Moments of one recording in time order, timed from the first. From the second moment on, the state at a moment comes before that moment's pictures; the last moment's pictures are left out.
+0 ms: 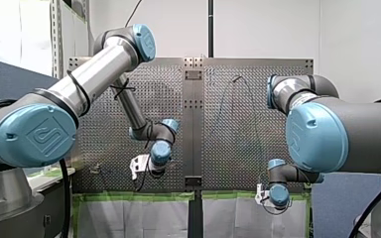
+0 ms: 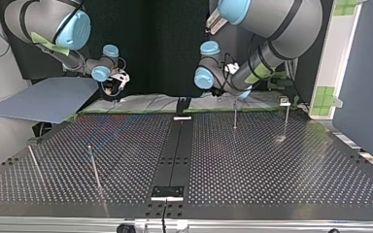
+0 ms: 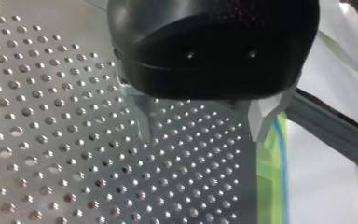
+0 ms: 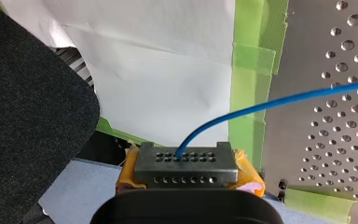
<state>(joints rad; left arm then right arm) -0.42 -2.43 -1.63 -2.82 -2.09 -1.96 1.76 -0.29 1.34 -0.54 1.73 1.62</state>
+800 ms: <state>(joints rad) -0.30 -2.59 -1.80 -2.61 -2.00 -1.98 1.76 -0.29 1.34 -0.54 1.73 1.62</state>
